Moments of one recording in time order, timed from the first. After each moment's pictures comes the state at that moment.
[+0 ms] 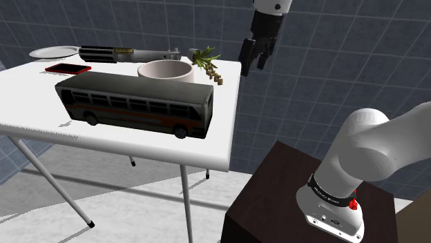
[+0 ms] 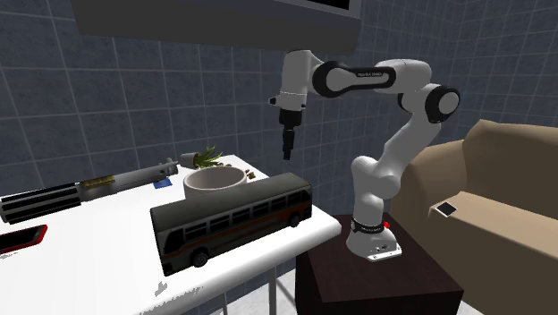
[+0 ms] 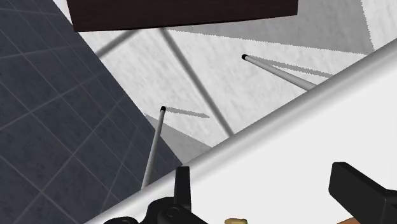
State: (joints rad) arm 0.00 -0.75 0.05 -2.35 0.03 1.71 0.12
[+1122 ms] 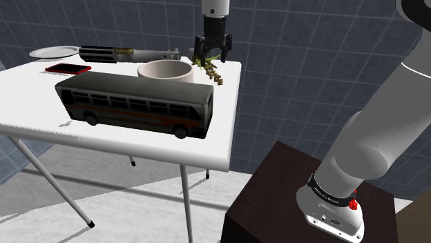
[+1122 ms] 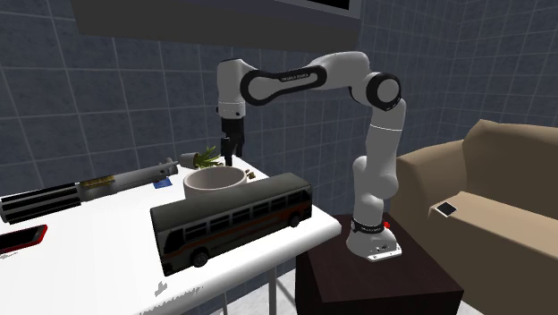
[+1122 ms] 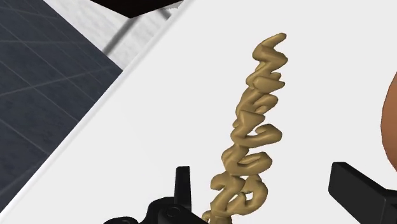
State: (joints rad) arm -0.08 -0.11 0.07 -1.86 -0.03 1.77 0.31
